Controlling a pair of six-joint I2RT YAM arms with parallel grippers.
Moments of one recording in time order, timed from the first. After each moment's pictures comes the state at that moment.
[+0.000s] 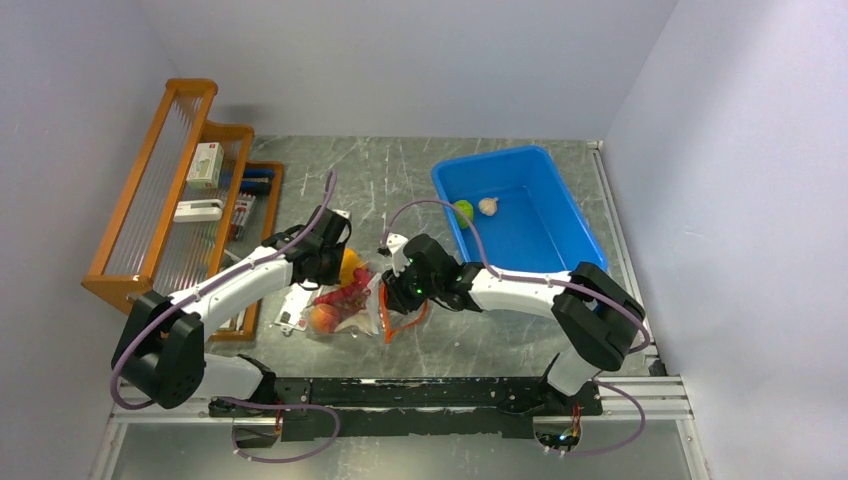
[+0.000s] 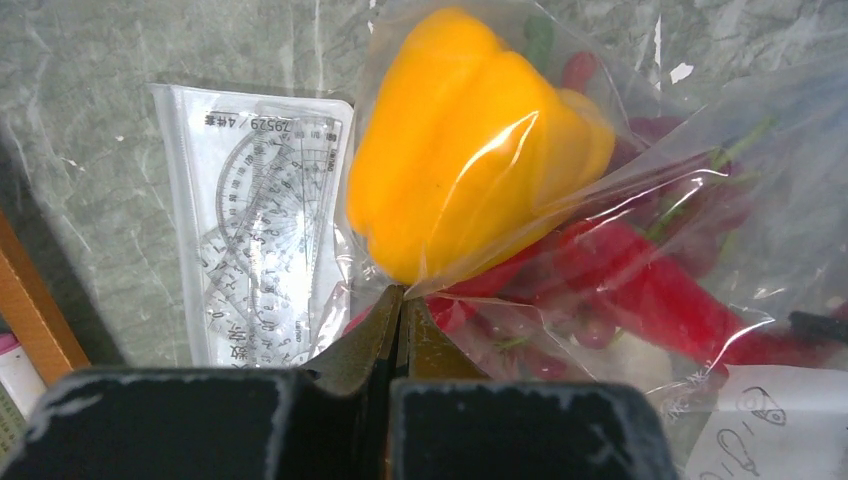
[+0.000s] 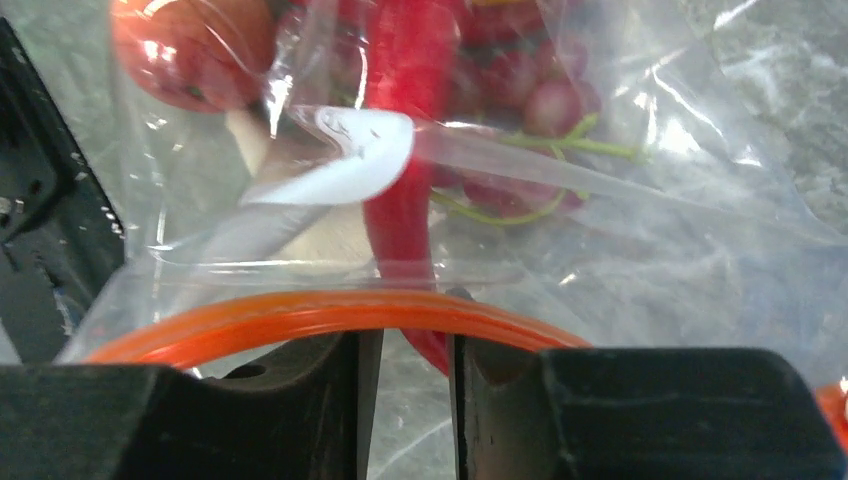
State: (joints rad) left arm -0.54 1.34 0.84 -0.57 -0.20 -0.30; right arm 0.93 1.59 0.84 0.04 -0.25 0.17
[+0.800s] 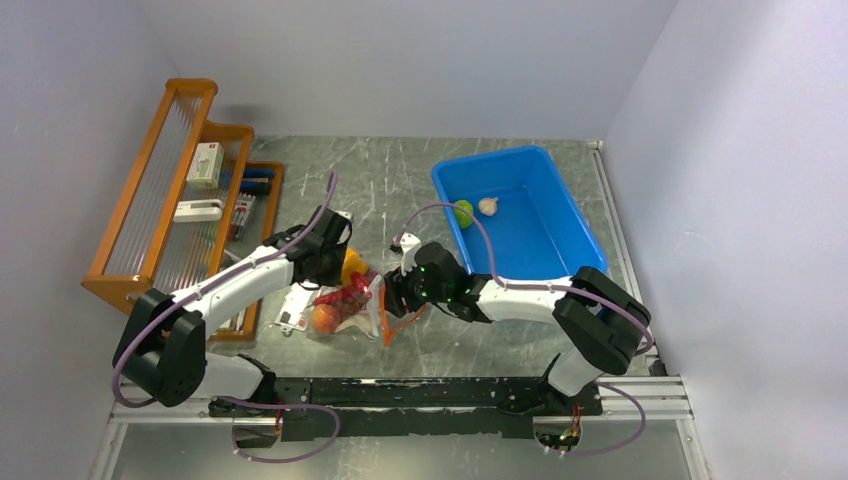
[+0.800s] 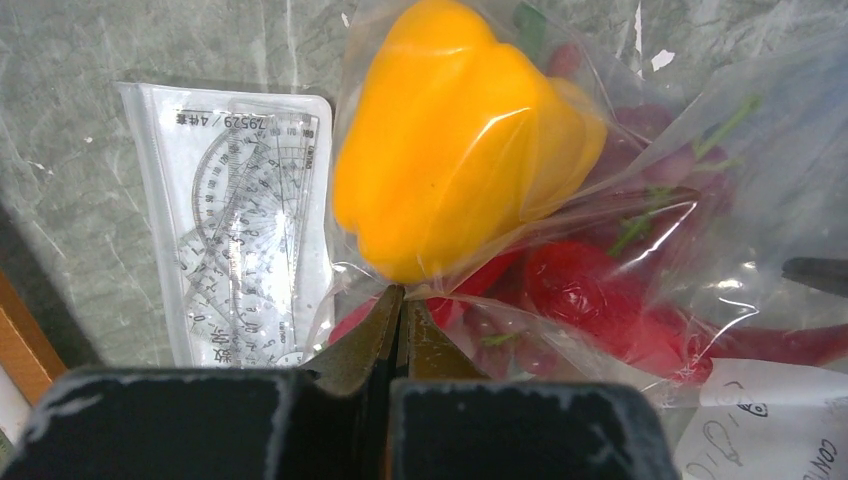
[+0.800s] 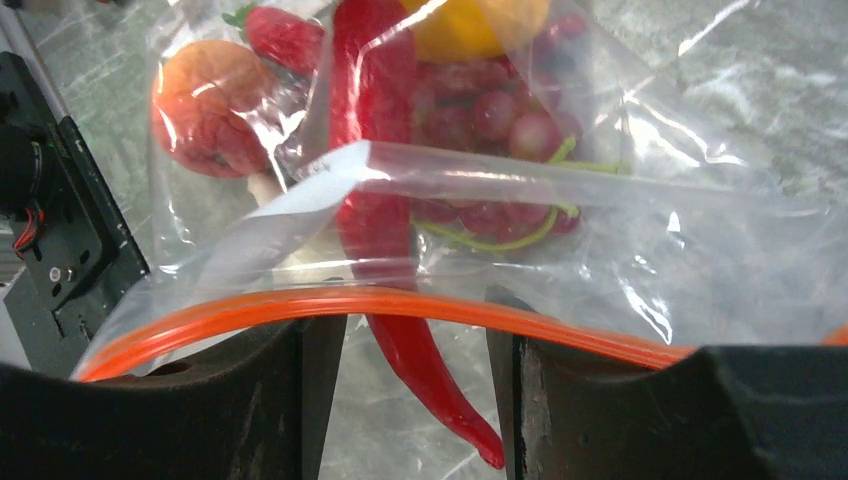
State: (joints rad) left arm -0.54 1.35 0.84 -0.57 -0.16 -0.30; right arm 0.93 1.57 0.72 0.27 -0.19 0.29
